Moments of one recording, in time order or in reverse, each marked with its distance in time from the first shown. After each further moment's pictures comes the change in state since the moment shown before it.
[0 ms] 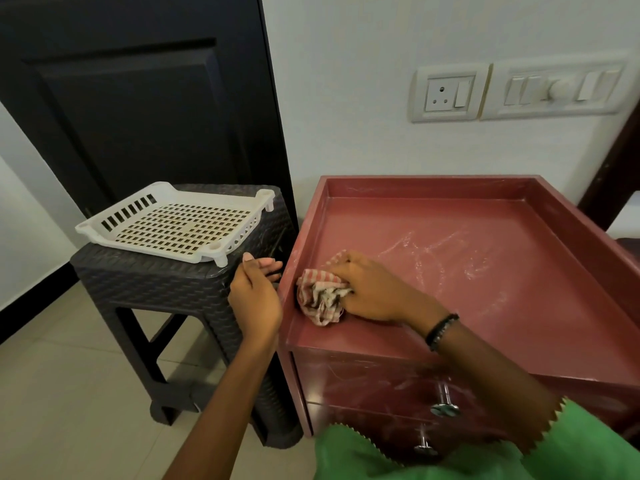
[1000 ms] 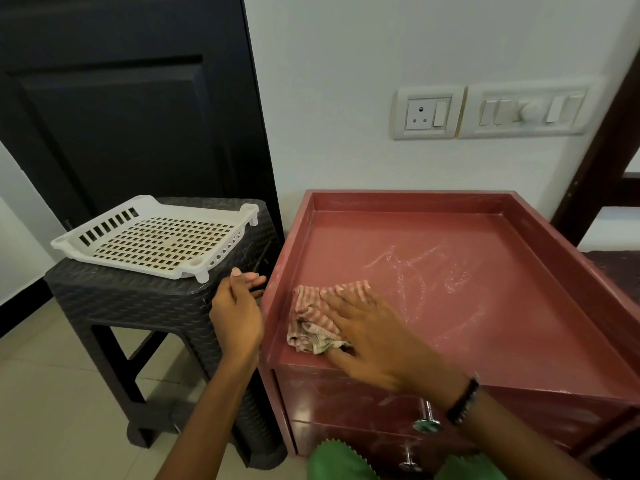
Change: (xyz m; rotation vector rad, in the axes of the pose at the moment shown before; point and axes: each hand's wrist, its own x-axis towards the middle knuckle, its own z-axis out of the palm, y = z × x) left_hand 0.000 -0.001 -0.001 0.013 -0.024 0.036; right_hand -0.059 -0.006 0.016 -0.320 -0.087 0.026
